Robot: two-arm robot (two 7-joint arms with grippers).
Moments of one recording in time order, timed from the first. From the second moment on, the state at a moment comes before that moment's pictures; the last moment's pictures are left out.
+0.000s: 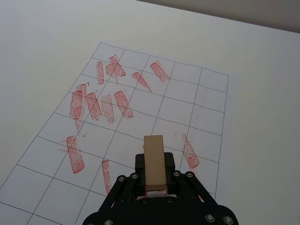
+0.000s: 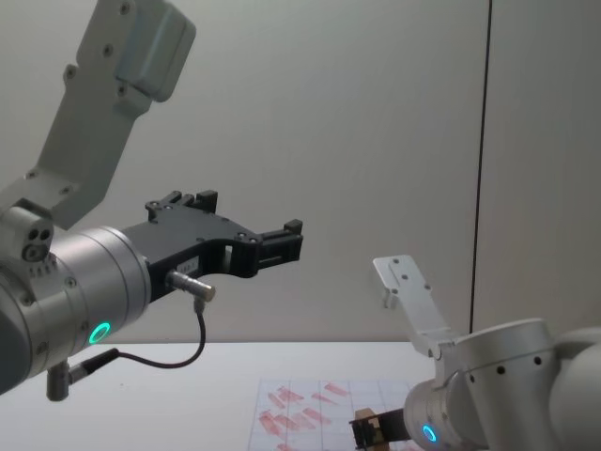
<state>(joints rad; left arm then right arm) -0.24 0.38 0.45 -1.63 -0.20 0.01 -0.01 0.77 -0.16 -0.33 -0.42 0.06 0.23 0.04</state>
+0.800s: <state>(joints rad) -0.24 0.38 0.45 -1.63 -0.20 0.01 -0.01 0.66 -0.12 -0.30 -0.79 0.08 0.27 0.00</state>
